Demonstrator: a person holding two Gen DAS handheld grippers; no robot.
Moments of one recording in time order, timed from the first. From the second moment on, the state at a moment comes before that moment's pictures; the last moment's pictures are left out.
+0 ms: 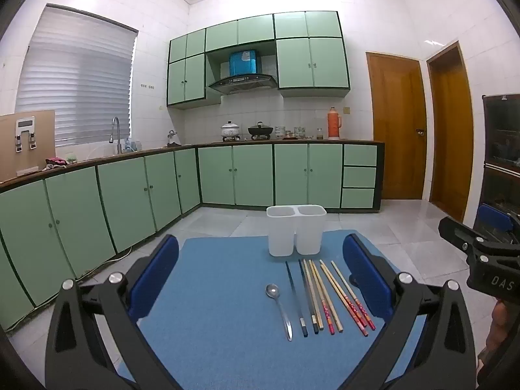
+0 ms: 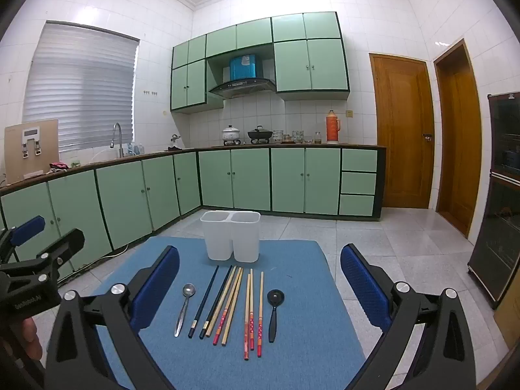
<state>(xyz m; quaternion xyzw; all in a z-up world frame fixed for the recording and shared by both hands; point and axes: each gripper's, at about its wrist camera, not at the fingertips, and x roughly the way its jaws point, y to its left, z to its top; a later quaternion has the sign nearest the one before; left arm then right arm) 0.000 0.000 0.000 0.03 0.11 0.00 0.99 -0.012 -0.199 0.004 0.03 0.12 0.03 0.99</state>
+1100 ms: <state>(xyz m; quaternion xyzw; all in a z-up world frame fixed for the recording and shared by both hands) 0.000 0.007 0.003 0.02 0.11 0.00 0.99 -0.011 -0.197 0.004 0.03 0.12 0.03 0.99</state>
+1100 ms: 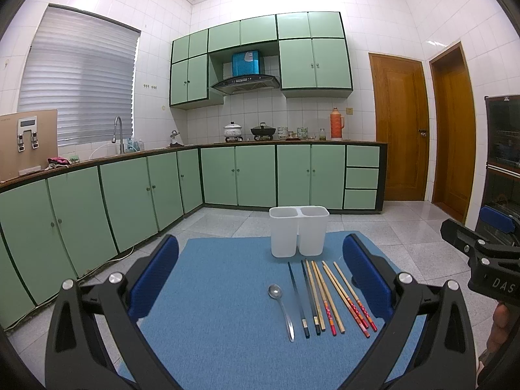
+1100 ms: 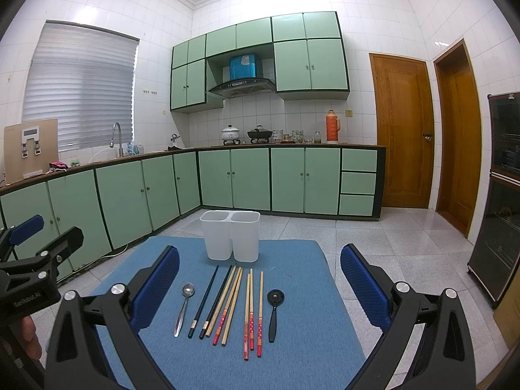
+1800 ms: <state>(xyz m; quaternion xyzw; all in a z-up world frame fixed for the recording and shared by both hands) -0.001 0.007 0.003 0.02 0.10 0.00 0.99 -0.012 -0.198 0.004 0.03 0.12 0.03 0.99</state>
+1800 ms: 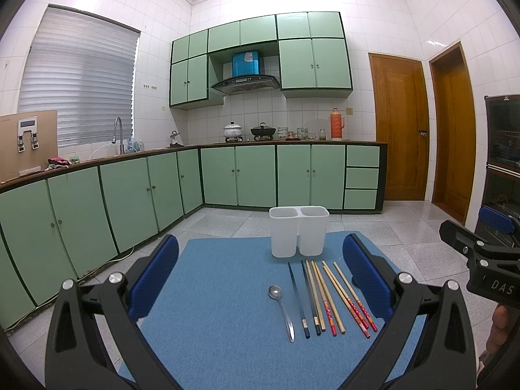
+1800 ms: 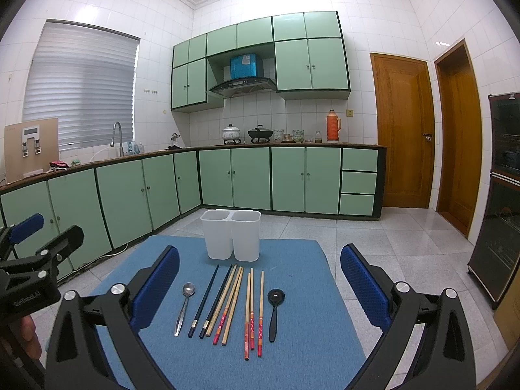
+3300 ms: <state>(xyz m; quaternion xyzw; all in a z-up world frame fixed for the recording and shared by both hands) -0.001 0.015 0.005 0.02 0.11 0.00 0.99 -0.006 -0.203 0.001 0.03 0.13 0.02 0.99</state>
